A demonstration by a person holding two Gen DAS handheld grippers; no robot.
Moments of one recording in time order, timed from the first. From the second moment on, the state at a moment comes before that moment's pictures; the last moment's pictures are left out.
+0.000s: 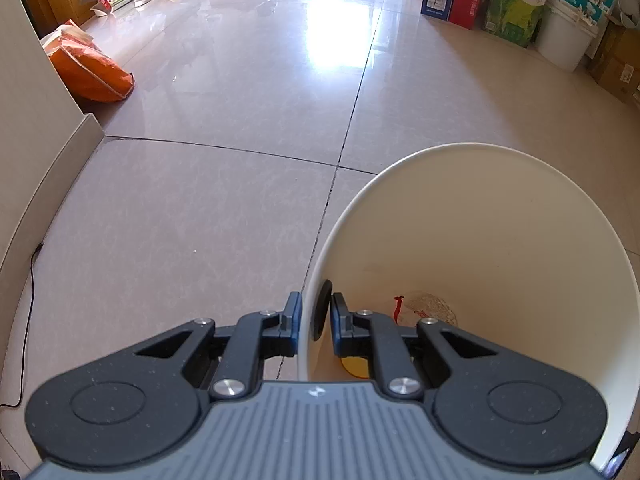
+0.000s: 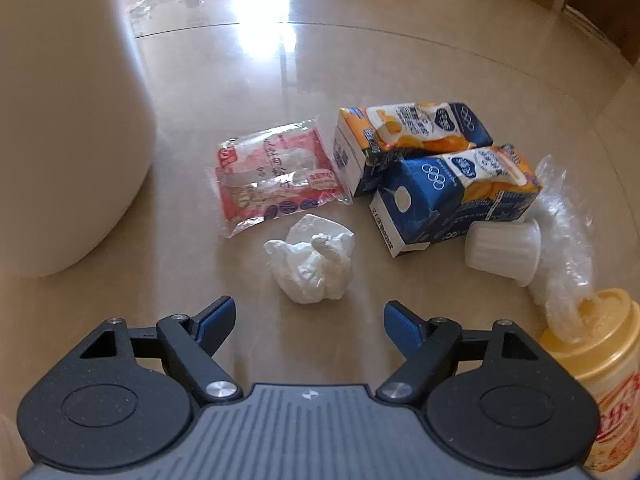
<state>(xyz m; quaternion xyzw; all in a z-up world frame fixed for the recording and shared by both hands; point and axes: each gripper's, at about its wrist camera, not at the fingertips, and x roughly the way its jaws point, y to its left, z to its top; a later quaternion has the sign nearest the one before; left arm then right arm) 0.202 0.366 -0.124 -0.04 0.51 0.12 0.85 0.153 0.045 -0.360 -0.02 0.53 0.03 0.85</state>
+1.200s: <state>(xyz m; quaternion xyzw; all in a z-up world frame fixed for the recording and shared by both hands) 0.201 0.359 -0.124 -0.03 0.51 0.13 0.85 0.176 0.047 -0.237 -0.04 0.53 0.08 0.85</state>
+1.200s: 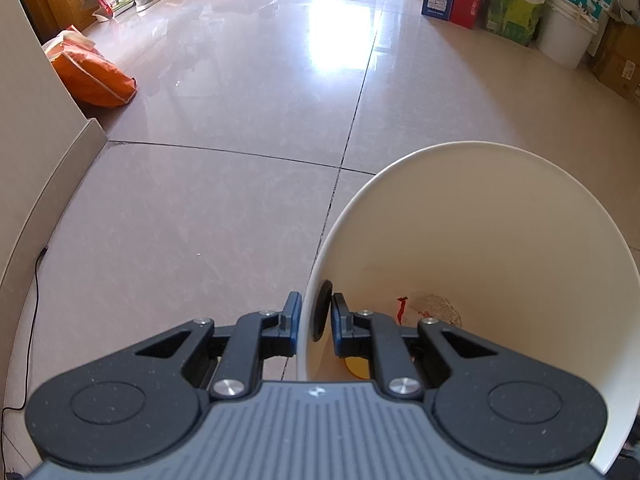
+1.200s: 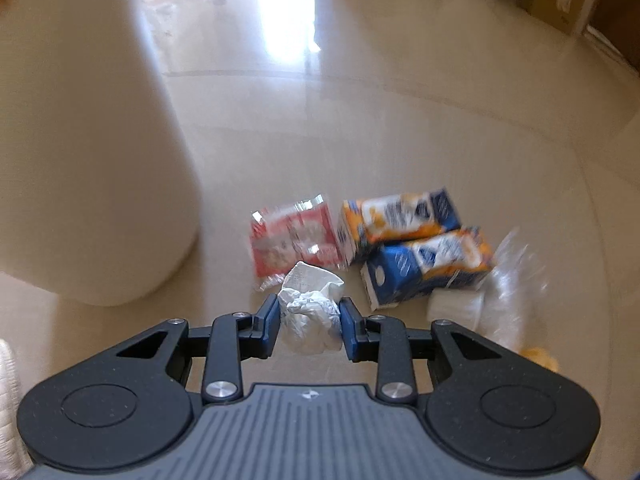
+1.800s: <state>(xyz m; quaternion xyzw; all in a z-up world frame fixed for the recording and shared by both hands) 0.198 0.357 -0.124 -0.02 0.50 0.12 0.86 0.178 0.145 -0.040 -0.10 0.41 0.24 0.87</state>
